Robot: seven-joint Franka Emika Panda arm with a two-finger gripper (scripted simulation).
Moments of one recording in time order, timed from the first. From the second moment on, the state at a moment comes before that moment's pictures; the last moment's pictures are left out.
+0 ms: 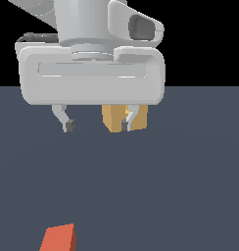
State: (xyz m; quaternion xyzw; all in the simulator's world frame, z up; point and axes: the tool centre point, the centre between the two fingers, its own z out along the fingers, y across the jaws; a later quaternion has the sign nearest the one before) arm -0.036 -0.100 0.133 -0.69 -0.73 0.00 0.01
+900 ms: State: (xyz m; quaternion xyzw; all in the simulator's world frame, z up) arm -0.053 -0.284 0.077 -0.65 -0.76 0.00 0.00
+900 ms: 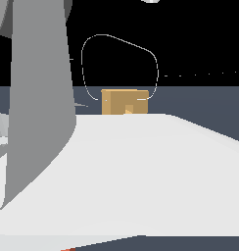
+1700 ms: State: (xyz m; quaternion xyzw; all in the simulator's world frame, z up) arm -0.050 -0.325 0.065 -0.64 -0.77 0.00 0.00
